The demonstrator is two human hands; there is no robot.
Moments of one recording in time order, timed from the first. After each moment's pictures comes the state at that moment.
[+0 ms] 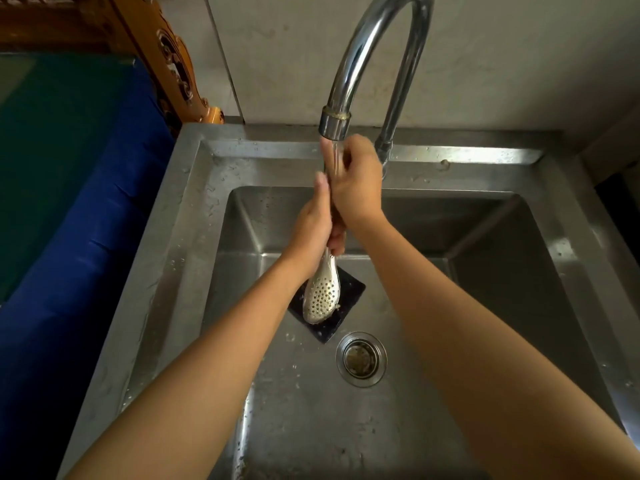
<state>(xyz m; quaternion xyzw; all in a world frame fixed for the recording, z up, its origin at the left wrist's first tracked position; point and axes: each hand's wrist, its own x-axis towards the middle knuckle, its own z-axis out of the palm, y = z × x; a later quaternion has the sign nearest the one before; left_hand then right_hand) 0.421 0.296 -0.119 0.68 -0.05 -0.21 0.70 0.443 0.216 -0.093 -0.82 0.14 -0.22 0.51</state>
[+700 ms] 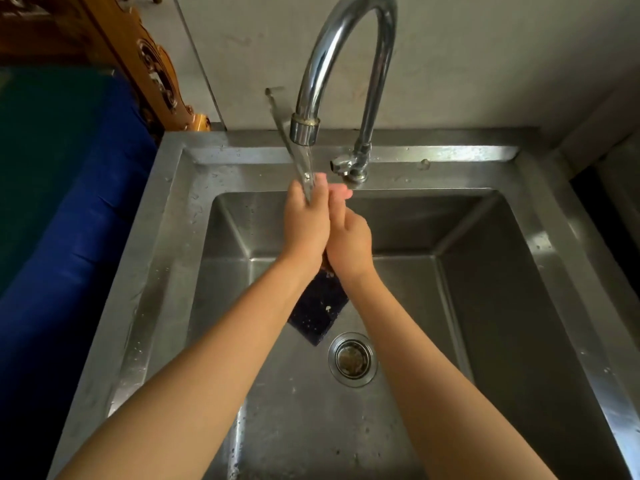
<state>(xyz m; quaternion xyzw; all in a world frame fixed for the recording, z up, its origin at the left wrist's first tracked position) 0.409 0.273 -0.096 0.68 0.00 -0.11 0.73 0.378 0.225 -0.115 -0.75 0.24 -0.09 0.61</state>
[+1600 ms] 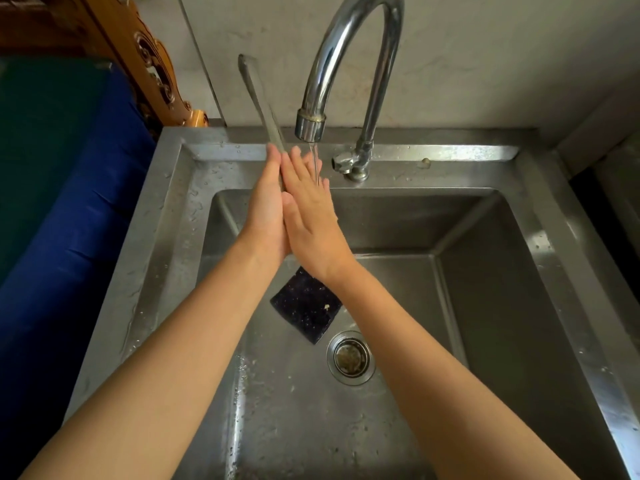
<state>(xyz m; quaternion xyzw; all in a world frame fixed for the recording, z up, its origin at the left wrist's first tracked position) 0.425 0.296 -0.072 0.44 0.02 -0.28 0.85 0.388 0.249 -0.094 -0.86 0.01 -0.10 0.50</state>
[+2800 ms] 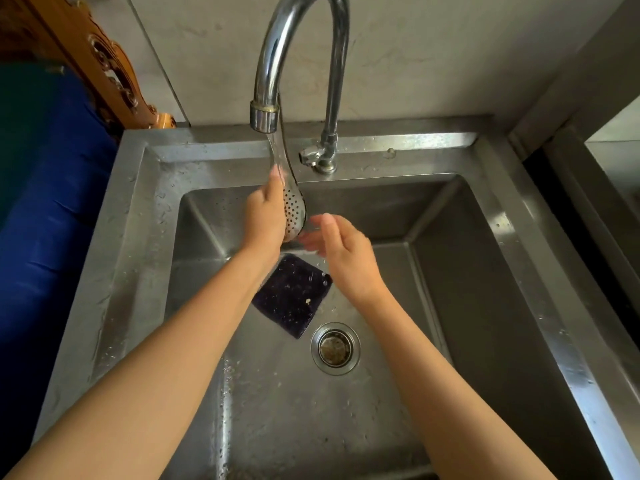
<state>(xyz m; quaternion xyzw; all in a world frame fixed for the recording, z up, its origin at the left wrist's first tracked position) 0.419 0.286 -0.113 0.75 0.04 -0.12 0.65 0.324 0.209 -0.114 -0.76 0.19 -0.08 0.62</state>
